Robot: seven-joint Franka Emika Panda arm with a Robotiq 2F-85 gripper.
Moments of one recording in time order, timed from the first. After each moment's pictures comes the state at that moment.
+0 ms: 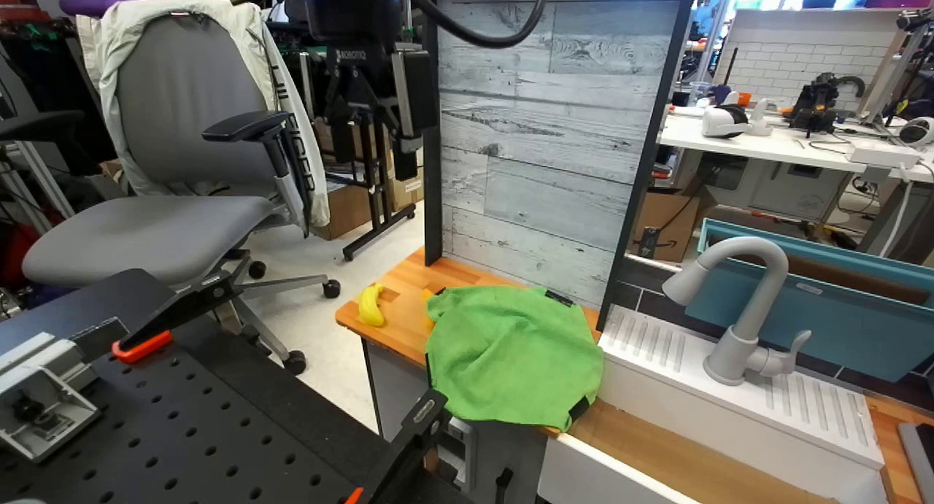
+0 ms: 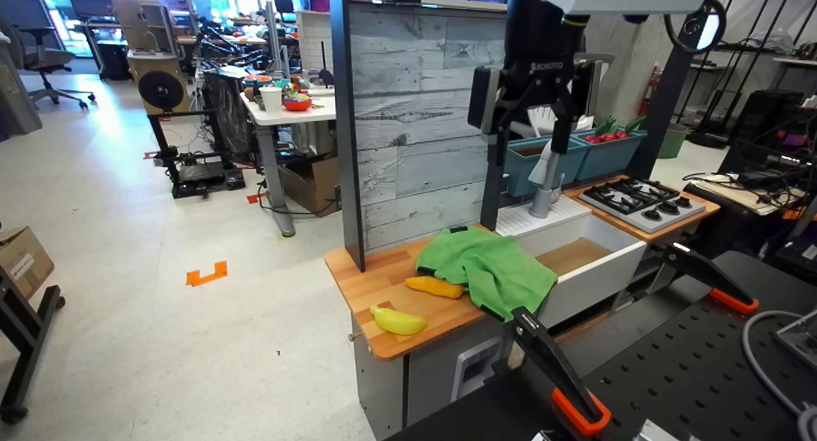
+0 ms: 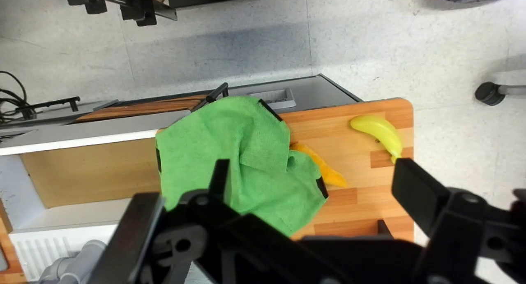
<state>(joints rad) 0.00 0.15 0.10 -2.40 -0.15 2.50 0.30</state>
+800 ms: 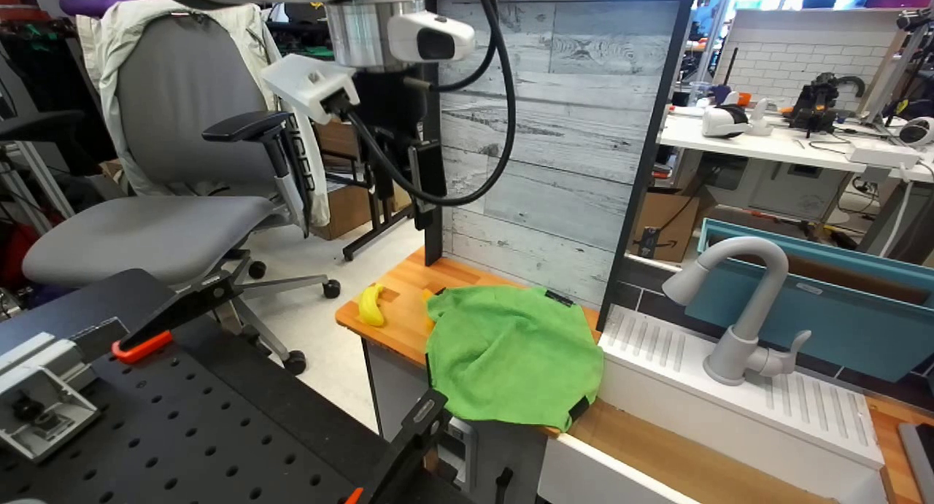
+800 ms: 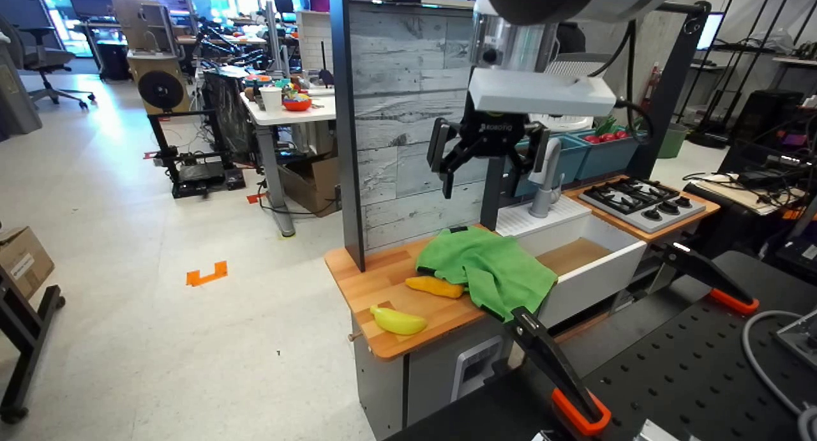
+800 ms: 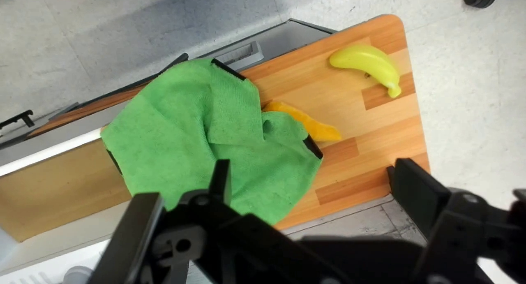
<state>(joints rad) 0.11 0.42 0.01 -2.30 -0.06 2.80 0.47</state>
